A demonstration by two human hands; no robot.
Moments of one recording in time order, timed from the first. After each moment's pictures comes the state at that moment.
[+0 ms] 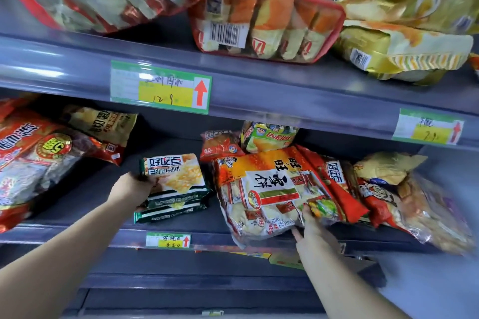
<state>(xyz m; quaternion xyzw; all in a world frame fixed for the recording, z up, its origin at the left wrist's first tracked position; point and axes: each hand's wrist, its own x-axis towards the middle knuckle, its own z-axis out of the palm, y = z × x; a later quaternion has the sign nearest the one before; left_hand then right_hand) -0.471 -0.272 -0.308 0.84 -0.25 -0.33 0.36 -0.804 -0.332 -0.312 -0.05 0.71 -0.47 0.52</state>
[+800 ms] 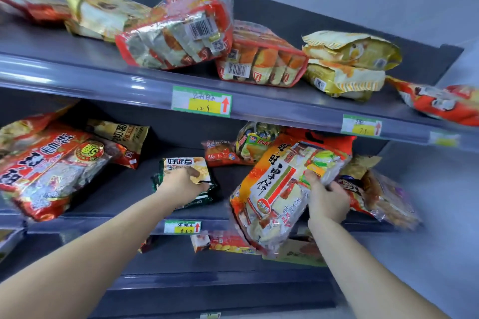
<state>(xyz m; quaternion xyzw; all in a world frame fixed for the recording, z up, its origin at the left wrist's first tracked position) -0.530 -0.207 -0.226 0.76 -0.53 -0.30 0.24 -0.795 -0.236 -0.206 -0.33 0.71 -0.57 0.25</state>
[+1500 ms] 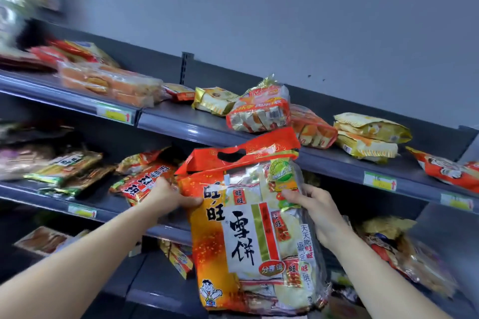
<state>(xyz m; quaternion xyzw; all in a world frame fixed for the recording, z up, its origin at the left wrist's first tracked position) -0.416 -0.013 -0.132 0.73 -0.33 -0.36 0.47 -0.703 -0.094 -0.080 -0.63 0.39 -0.38 0.55</state>
